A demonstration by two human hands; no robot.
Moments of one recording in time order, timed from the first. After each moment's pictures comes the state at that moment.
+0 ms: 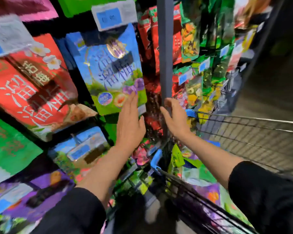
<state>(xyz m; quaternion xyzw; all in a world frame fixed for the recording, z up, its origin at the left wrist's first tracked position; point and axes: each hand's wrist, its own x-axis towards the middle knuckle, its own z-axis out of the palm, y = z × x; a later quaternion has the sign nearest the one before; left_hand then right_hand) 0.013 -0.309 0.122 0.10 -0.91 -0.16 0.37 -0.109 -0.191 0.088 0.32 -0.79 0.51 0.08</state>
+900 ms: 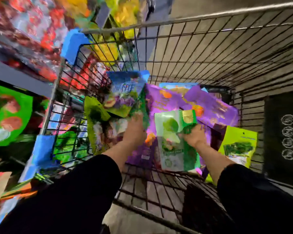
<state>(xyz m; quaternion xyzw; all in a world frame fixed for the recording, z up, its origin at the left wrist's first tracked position) -0.124 -0.088 -0.177 0.10 -0.92 -0.27 -0.26 -0.140 0.138 -0.231 -0.23 -0.88 0.24 -0.33</state>
